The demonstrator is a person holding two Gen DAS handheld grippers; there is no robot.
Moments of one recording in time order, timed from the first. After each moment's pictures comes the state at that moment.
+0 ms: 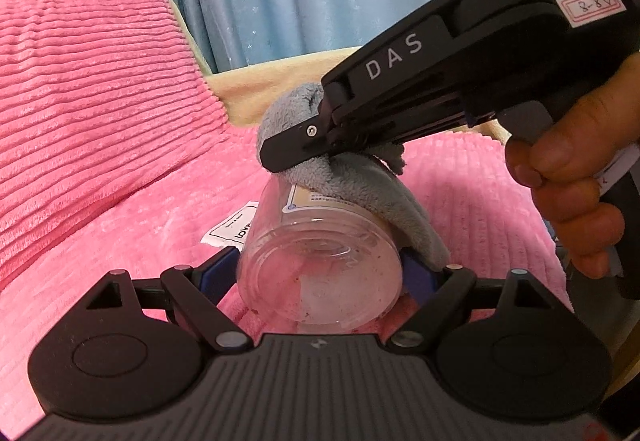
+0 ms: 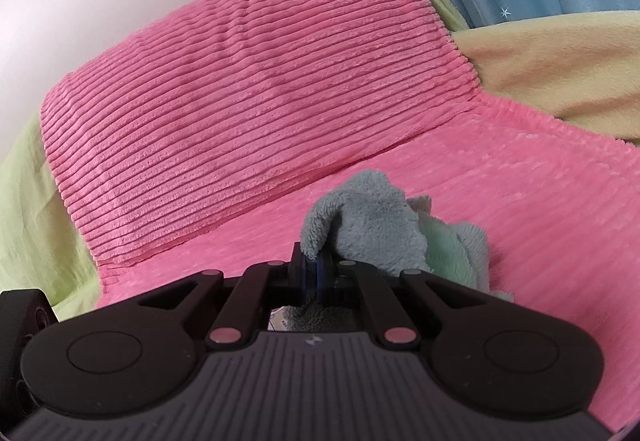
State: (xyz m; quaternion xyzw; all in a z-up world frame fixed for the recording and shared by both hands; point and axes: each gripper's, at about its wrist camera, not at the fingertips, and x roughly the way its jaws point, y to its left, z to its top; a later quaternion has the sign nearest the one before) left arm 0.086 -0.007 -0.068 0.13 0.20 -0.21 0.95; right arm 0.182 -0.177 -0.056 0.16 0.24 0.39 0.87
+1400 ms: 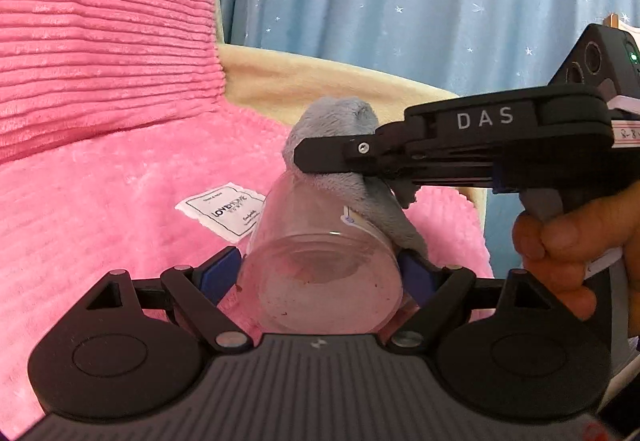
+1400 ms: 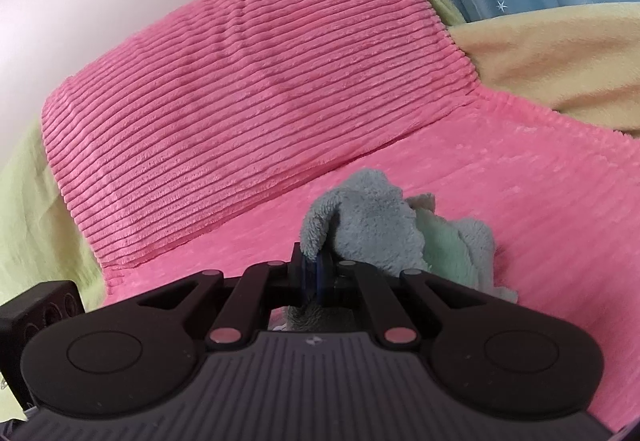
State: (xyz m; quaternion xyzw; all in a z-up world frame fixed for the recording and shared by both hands) left arm 0.101 0.030 -0.060 -0.04 0.23 -0.25 0.94; right arm 0.179 -0.177 -0.051 0.17 0.25 0.38 0.87
